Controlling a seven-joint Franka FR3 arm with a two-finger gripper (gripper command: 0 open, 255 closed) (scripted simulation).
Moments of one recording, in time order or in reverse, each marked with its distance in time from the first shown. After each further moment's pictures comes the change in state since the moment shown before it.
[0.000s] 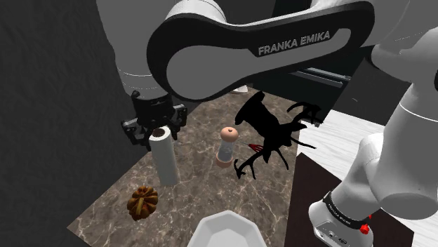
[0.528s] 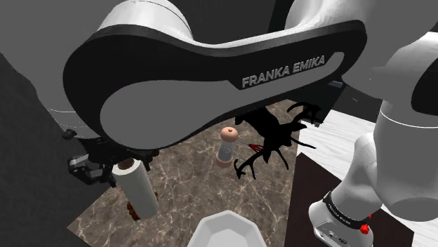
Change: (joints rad) arm 0.161 0.184 0.044 0.243 -0.078 -0.097 0.181
